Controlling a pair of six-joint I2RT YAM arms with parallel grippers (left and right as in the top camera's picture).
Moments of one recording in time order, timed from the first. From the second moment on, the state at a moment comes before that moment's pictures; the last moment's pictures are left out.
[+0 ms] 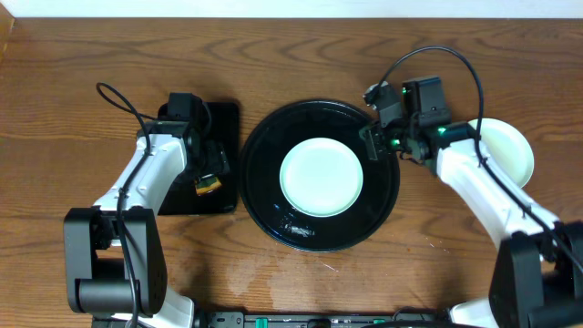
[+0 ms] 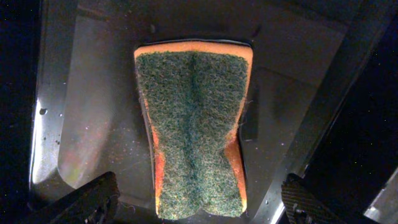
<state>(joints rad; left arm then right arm) -0.03 1.71 1.07 -0.78 -0.02 -0.36 0.25 1.66 1.10 -0.41 -0.38 -0.09</state>
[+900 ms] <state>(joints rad) -0.03 1.71 1.07 -0.78 -0.02 -0.36 0.31 1.92 1.10 -0.34 -0.42 -0.12</state>
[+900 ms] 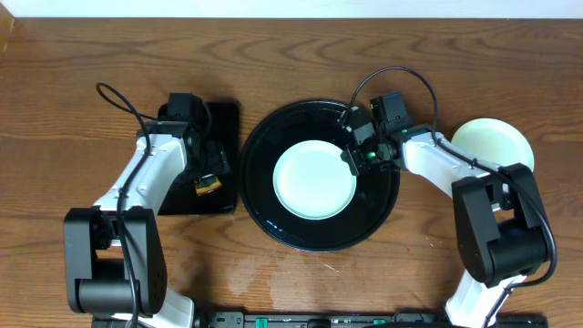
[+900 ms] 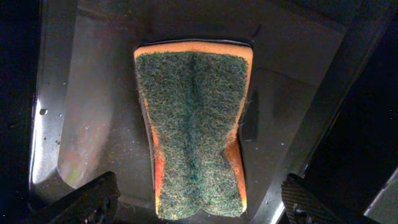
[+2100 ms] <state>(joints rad) -0.03 1.71 1.07 -0.78 -0.02 -0.36 0.54 1.52 1.10 -0.42 0.22 -0.08</state>
